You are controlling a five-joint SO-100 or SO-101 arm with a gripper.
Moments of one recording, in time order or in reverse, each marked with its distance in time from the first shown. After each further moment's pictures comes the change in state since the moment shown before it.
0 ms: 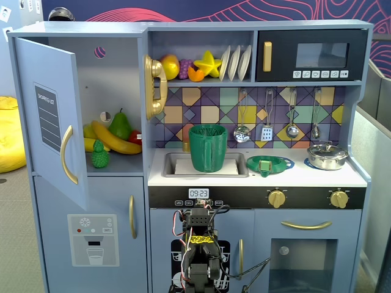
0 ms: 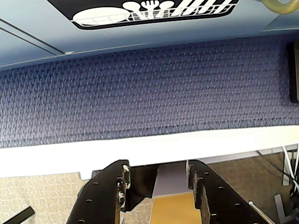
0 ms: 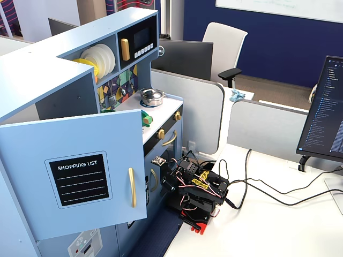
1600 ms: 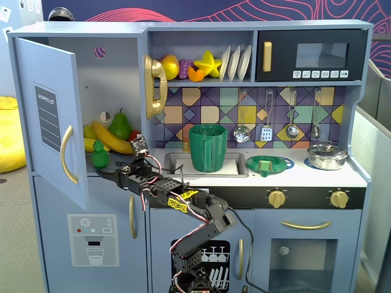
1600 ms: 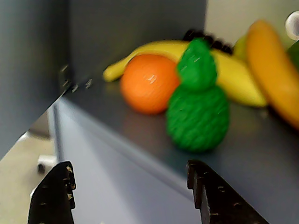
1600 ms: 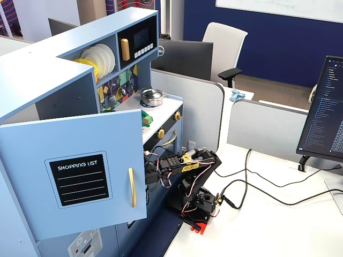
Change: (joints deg) arm -47.2 -48.6 -35.9 -87.7 -6.9
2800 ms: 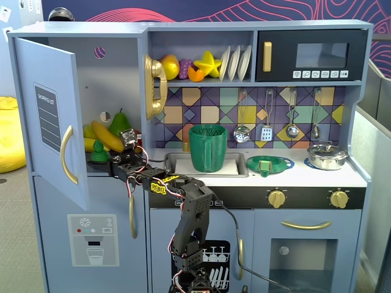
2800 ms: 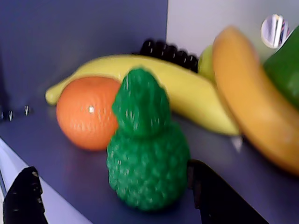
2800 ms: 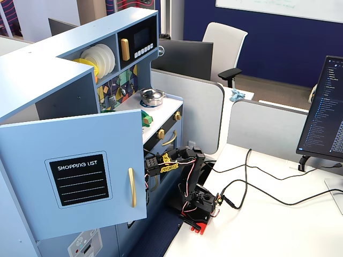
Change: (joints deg) arm 4.5 -29.4 -23.5 -4.7 0.0
